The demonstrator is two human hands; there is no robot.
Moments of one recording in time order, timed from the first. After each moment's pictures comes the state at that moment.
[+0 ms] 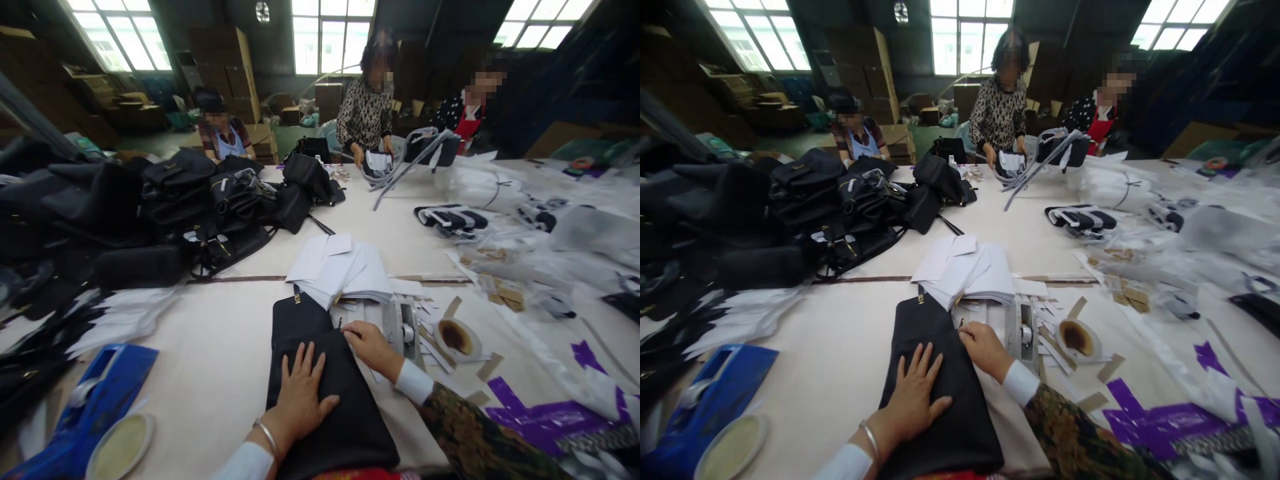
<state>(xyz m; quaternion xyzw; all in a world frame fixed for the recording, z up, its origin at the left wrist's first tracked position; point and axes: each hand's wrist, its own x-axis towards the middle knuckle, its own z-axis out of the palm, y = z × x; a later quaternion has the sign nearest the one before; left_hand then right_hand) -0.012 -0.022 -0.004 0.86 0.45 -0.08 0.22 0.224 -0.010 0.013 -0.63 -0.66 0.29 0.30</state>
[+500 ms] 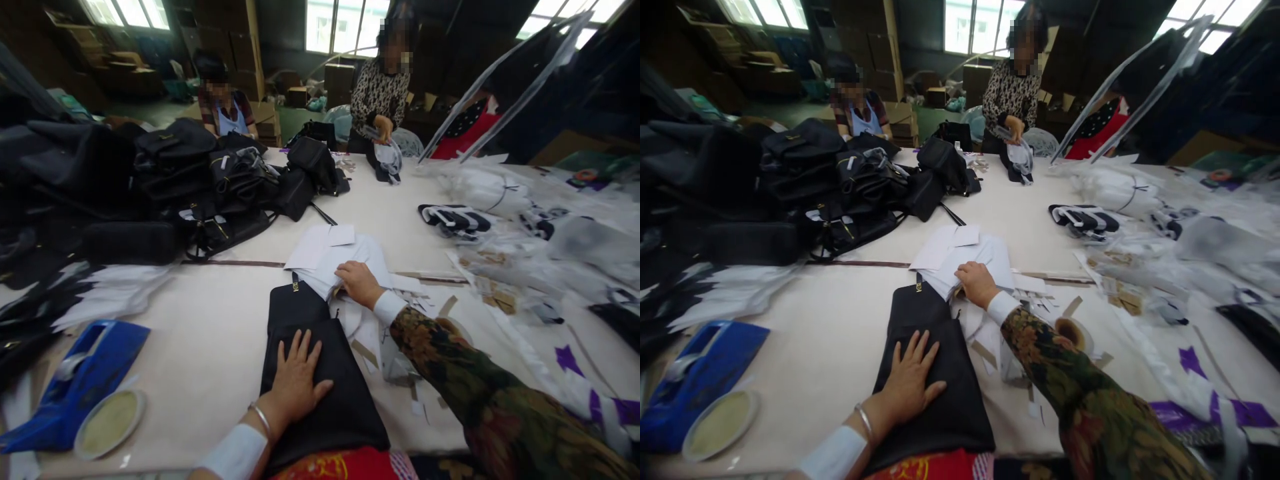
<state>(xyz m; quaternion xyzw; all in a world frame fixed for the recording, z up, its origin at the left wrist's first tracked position) -0.012 -0.020 -0.007 0.86 0.46 -0.06 0.24 0.262 0.108 0.036 -0.58 -0.80 0.07 0.16</state>
